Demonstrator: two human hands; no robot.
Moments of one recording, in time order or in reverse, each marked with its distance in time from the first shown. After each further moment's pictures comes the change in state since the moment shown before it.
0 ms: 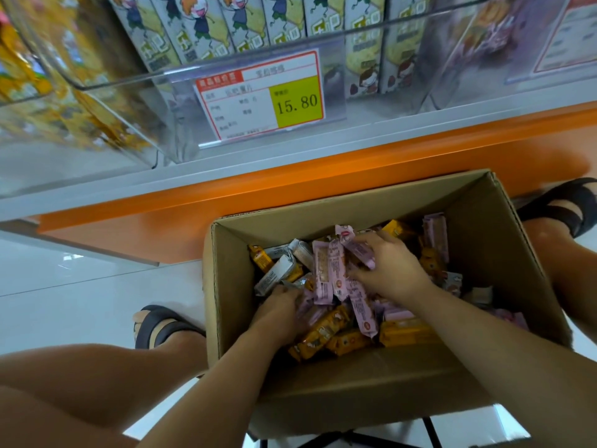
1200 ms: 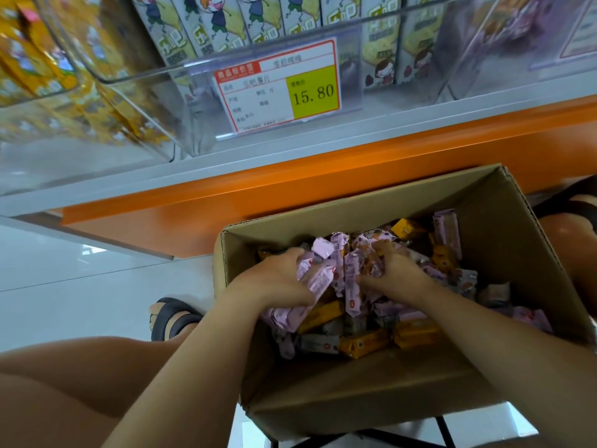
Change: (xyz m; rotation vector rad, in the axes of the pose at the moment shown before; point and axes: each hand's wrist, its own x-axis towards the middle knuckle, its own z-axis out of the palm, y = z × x) left_hand -0.036 0.021 -0.083 -0.074 -0.119 0.046; right_hand -0.001 0.004 0.012 0.172 -0.213 0.176
